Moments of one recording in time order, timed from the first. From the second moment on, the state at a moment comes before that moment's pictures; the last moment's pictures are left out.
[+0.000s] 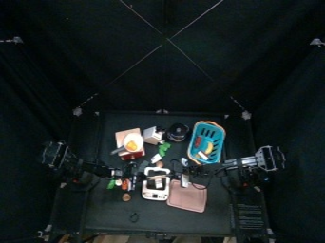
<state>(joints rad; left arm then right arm) -0.19 -0.08 1.07 -0.20 -0.74 0.04 0.01 -0.17 0.77 -0.29 0.04 0.38</state>
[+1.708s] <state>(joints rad) -0.21 -0.02 1.06 -0.25 -0.74 0.05 0.01 -0.12 0.77 -0.29 0.03 0.38</state>
